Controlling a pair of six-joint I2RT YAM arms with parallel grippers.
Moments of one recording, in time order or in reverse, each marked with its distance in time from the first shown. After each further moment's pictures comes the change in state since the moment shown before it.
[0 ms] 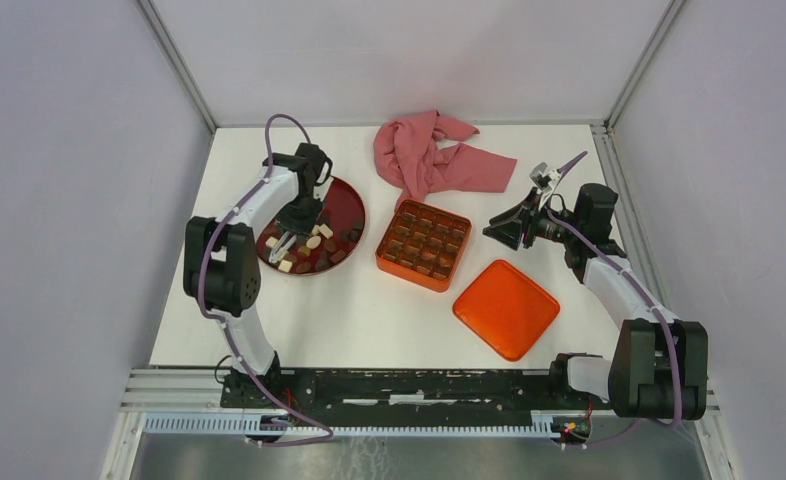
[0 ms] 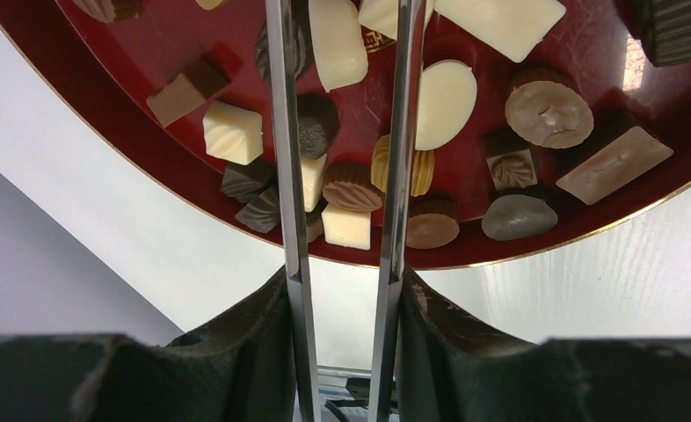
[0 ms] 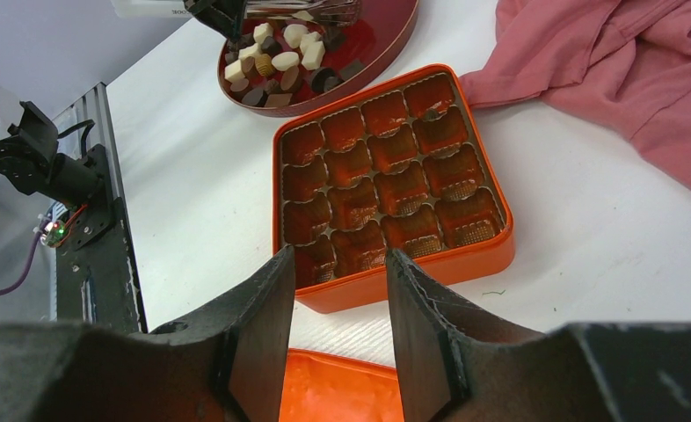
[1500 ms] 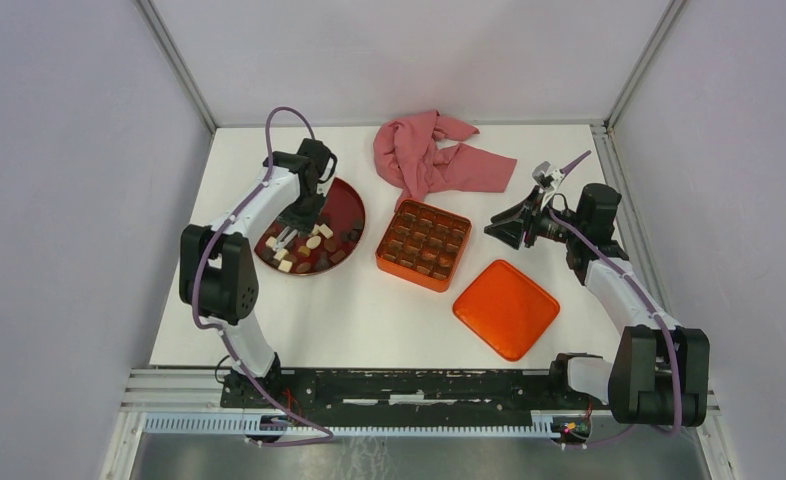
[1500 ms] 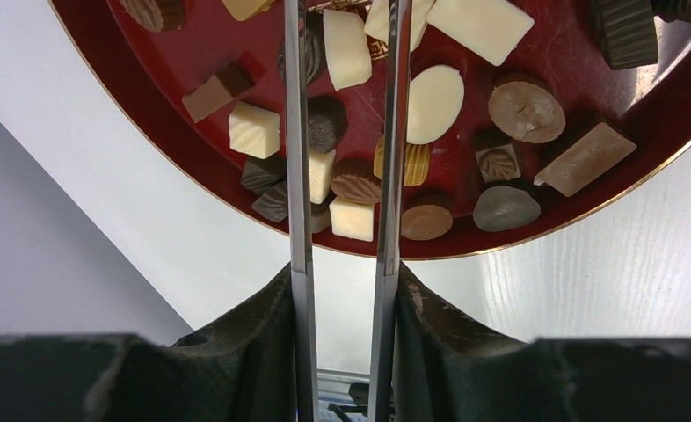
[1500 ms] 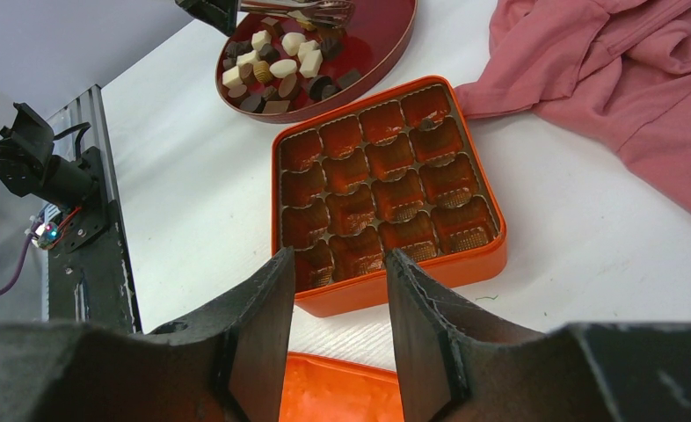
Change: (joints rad) left arm -0.039 -0.044 0.012 0.002 -0.043 -0.019; right arm -0.005 -0.028 0.000 0.004 0.003 0.000
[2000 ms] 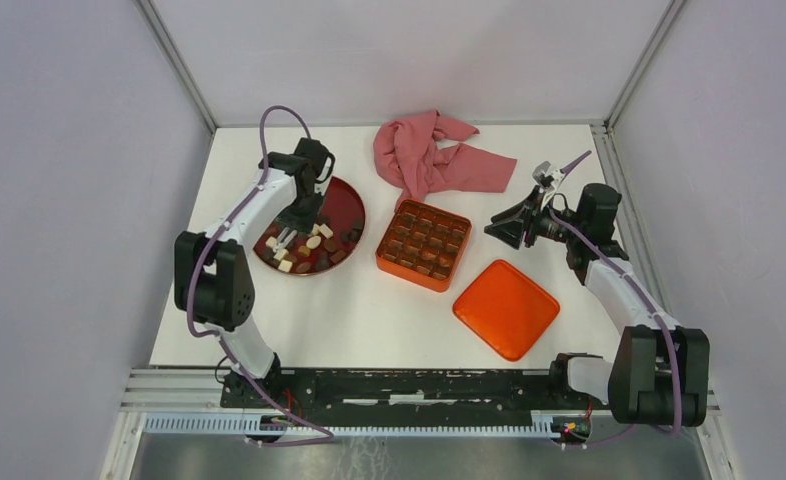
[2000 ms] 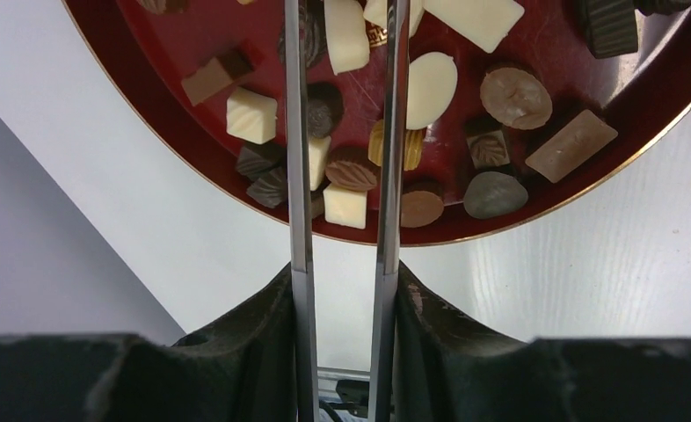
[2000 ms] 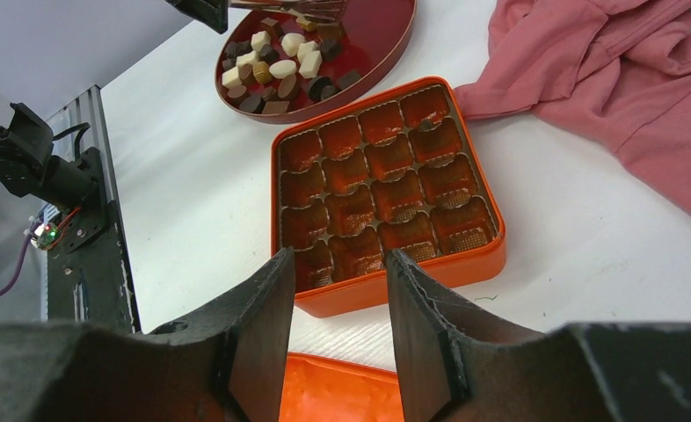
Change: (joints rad) left arm 0.000 -0.055 -0.026 -0.009 0.022 -0.047; right arm 0.000 0.000 0.000 0.002 0.000 0.000
